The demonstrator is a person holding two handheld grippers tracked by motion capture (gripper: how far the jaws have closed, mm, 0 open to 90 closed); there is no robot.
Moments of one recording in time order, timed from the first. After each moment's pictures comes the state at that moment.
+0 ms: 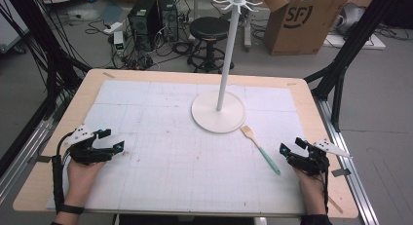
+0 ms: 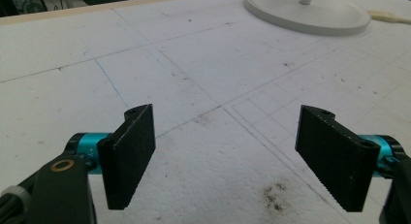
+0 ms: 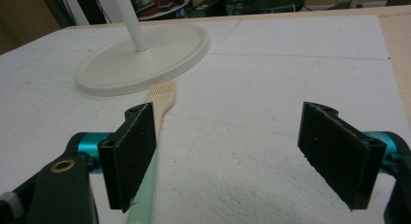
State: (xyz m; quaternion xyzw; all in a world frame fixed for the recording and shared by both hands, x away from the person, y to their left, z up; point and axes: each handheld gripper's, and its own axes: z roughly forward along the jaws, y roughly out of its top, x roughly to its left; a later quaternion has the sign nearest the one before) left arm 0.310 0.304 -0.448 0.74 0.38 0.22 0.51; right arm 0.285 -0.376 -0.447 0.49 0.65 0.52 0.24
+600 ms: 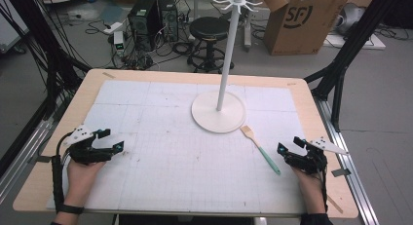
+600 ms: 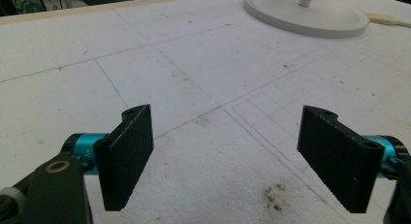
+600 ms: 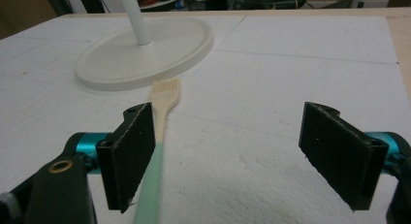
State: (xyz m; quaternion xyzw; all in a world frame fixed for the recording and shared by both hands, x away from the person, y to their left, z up) left arm 0.310 0.305 -0.448 0.74 0.38 0.22 0.52; right arm 0.288 -0.367 -0.440 0.49 0.67 0.51 0.24
